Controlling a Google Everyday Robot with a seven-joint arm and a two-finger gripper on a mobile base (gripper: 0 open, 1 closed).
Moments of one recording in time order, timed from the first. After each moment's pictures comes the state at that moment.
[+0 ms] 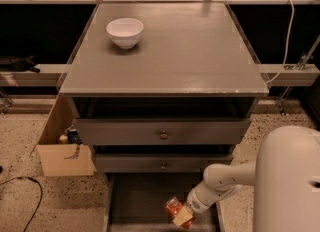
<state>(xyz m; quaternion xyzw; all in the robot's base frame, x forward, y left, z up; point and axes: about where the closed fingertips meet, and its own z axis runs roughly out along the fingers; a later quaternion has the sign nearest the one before) 0.418 -0.098 0.302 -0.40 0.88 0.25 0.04</state>
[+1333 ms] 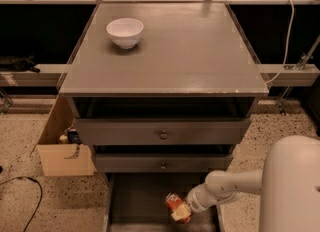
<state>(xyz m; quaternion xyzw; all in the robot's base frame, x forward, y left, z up) 0.447 -0.097 0.275 -0.38 0.89 0.24 0.11</state>
